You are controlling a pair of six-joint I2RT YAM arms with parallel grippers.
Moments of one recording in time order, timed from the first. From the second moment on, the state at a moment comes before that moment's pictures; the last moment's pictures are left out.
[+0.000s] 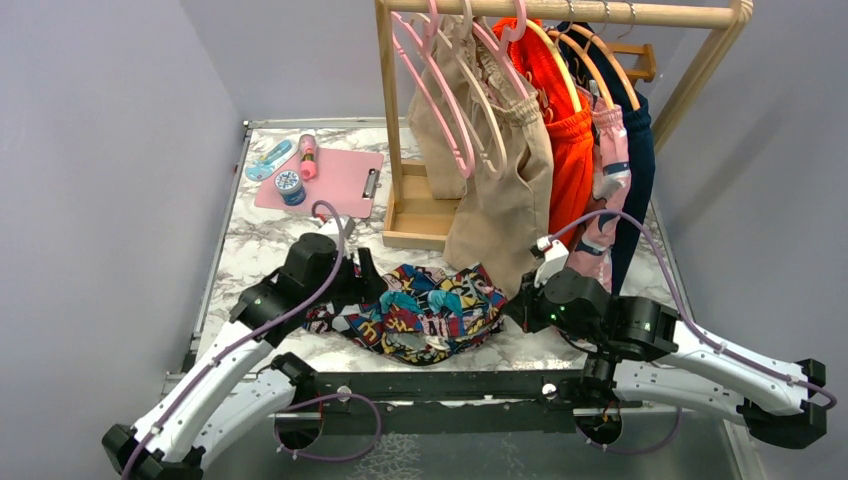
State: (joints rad) left arm -0.58 0.67 0.74 -0.70 0.06 -0.55; right arm 1.14 0.68 0.78 -0.74 0.32 0.66
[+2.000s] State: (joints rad) left arm -1.12 1.42 1.02 -1.00 -0.28 -0.30; right arm 1.14 0.67 0.78 -0.73 0.35 0.63
